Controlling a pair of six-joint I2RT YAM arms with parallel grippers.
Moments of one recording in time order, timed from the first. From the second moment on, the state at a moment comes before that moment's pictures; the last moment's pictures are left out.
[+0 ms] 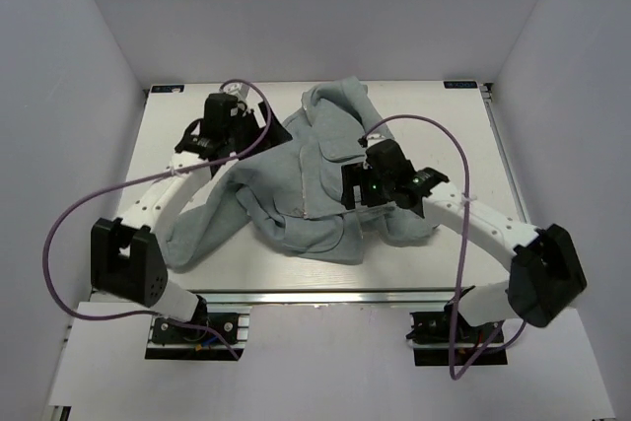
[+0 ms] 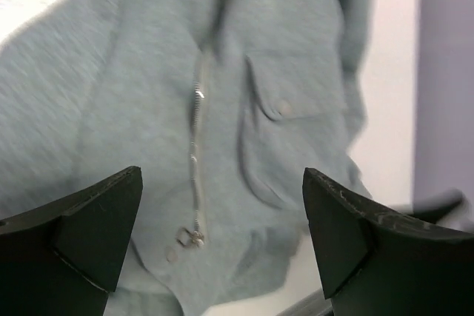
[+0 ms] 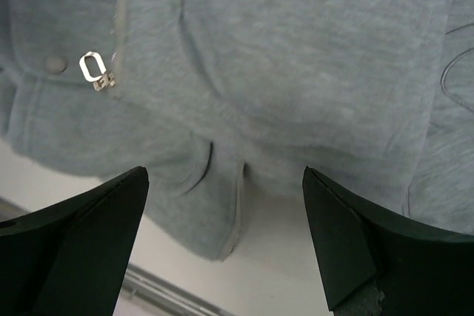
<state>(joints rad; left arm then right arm) -0.30 1.57 1.31 -0.37 0.22 -0.59 0.70 1.33 0.99 -0.46 0.01 0.36</state>
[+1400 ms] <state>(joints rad) -0.11 1.89 1.33 -0.46 0.16 -0.62 0.68 1.19 0.69 -0.51 0.08 0.38</state>
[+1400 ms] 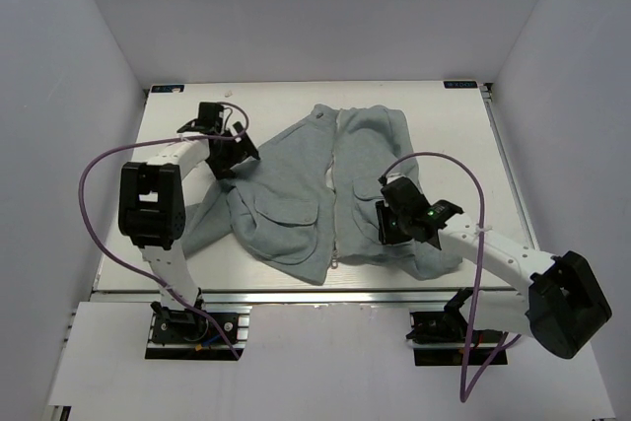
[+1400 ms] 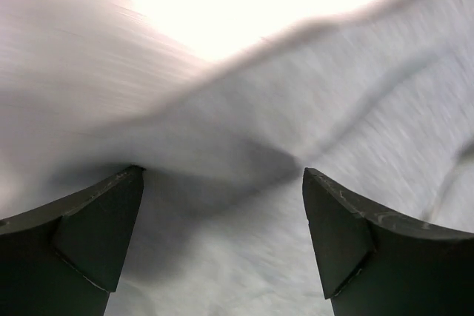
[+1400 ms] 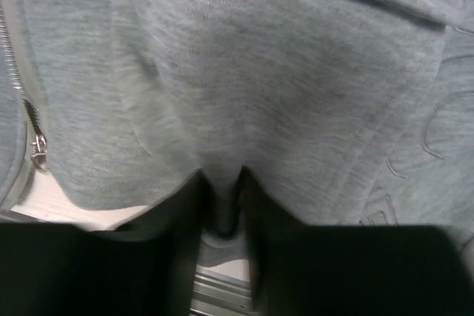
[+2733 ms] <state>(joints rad) -0.44 1.94 1.27 -0.34 0.37 -0.63 0.60 1.49 0.78 -0.38 -0.03 0.38</state>
